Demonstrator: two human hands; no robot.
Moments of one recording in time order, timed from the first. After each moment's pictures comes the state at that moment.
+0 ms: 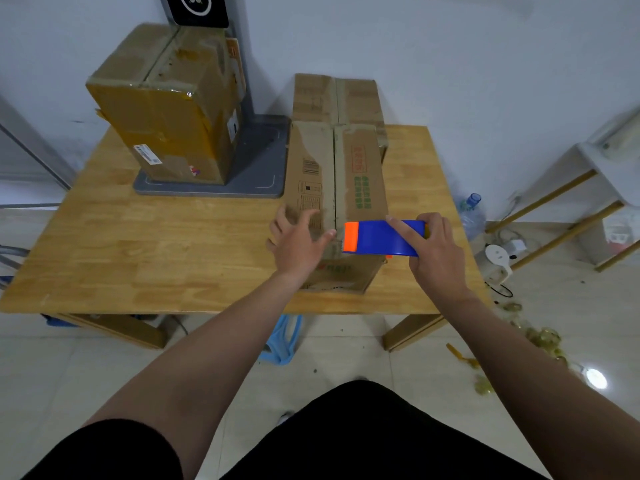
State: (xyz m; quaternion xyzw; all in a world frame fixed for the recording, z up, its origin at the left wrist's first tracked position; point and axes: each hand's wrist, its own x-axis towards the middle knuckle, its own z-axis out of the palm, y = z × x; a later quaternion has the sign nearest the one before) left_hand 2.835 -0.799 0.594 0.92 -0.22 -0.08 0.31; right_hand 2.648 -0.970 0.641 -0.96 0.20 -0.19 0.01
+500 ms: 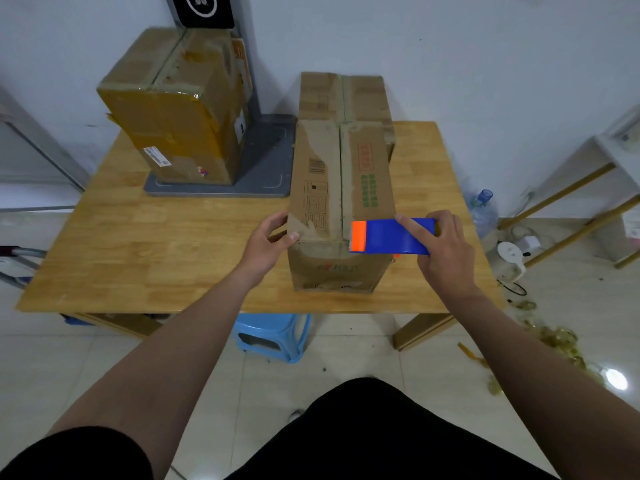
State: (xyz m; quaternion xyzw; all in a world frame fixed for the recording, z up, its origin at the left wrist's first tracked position) left_hand 2.885 -0.731 0.585 0.74 -0.18 -0.27 0.59; right_hand 2.649 -0.975 0.635 -0.95 0.21 -0.21 0.03
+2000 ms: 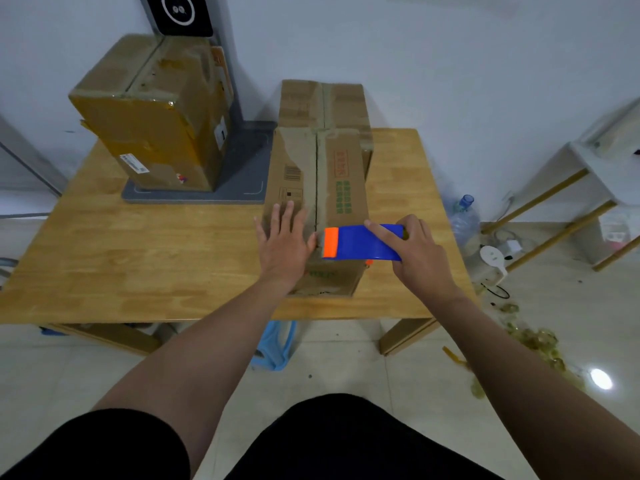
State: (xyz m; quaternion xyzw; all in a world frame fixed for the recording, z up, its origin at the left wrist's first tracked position) left_hand 2.837 -0.815 0.589 0.94 -0.34 0.01 0.11; right_hand 2.644 -0.992 0.647 -0.98 0.17 -0.14 0.03
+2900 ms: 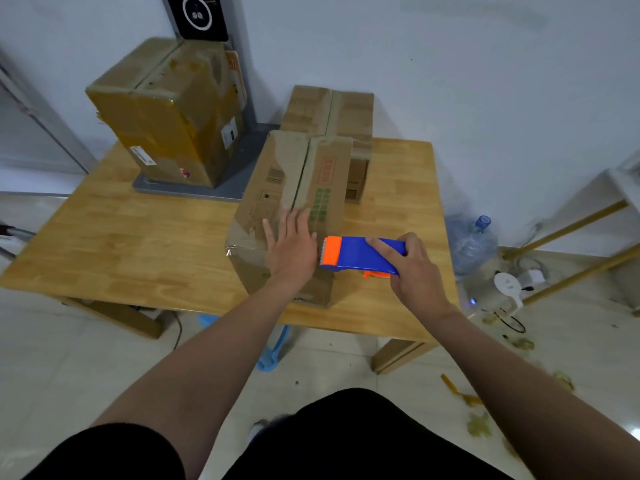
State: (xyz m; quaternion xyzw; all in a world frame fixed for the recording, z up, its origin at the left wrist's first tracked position) left_hand 2.782 -0.903 0.593 0.95 -0.26 0.05 0.17; right_hand 2.615 -1.083 0.615 -0.98 0.11 -0.15 0.12
